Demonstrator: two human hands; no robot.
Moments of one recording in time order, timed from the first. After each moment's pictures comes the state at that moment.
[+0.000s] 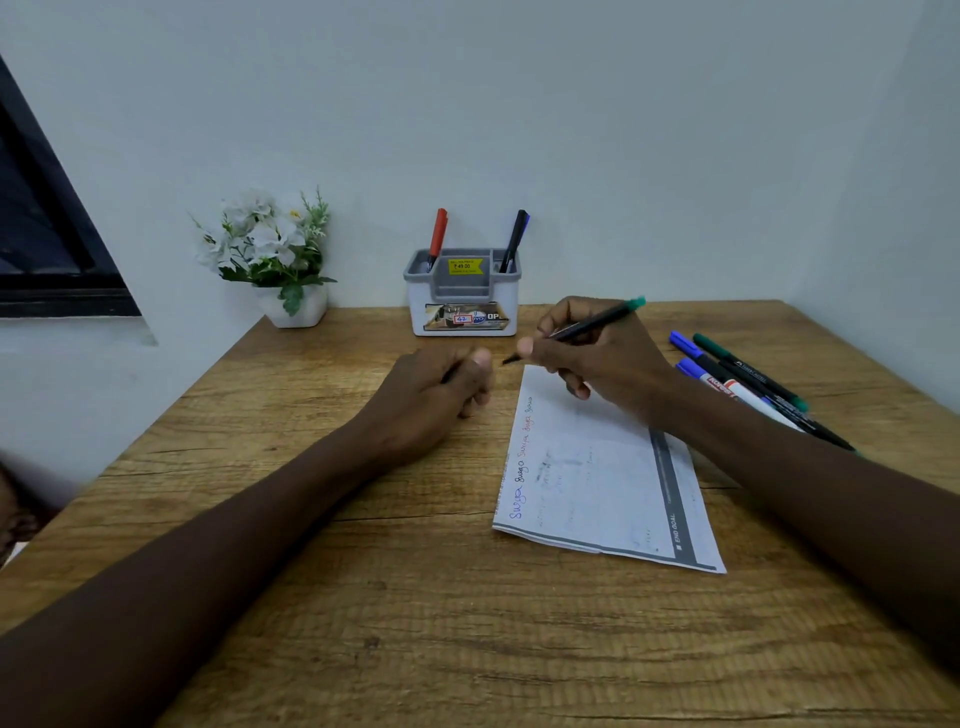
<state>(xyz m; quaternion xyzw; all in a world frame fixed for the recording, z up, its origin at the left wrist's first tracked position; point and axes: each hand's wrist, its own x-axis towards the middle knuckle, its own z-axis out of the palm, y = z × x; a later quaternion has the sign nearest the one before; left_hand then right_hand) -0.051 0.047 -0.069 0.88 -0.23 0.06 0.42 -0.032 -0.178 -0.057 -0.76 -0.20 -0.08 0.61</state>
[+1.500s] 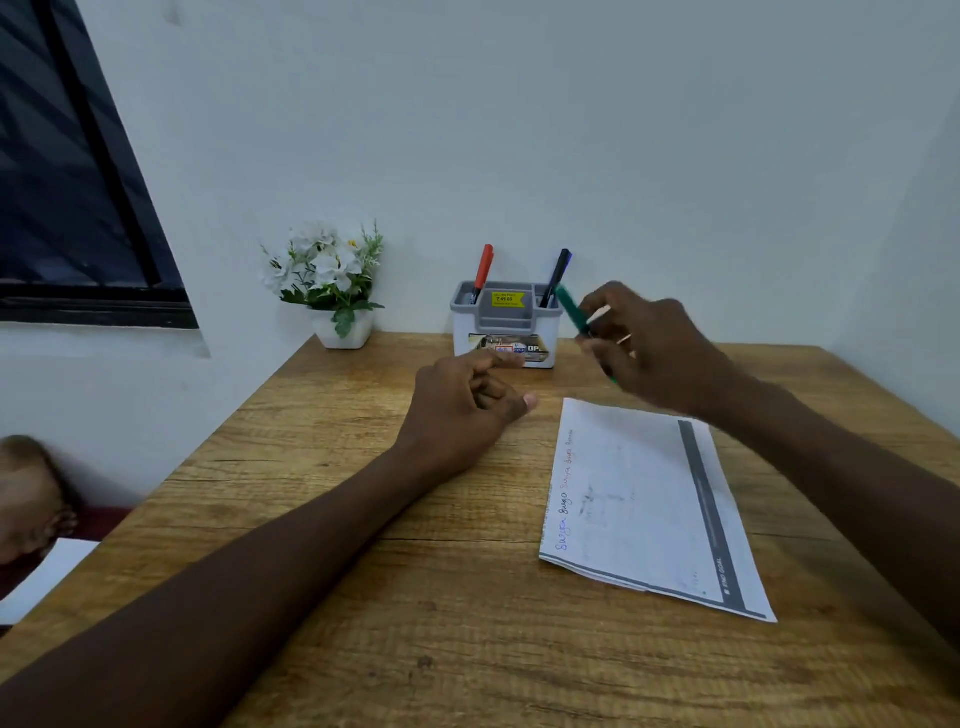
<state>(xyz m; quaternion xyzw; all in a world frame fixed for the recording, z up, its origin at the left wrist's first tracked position) -0.052 0.051 -0.069 0.84 -0.19 0.19 0.48 -0.011 -0.189 -0.022 -0.89 -0.30 -0.24 0.25</state>
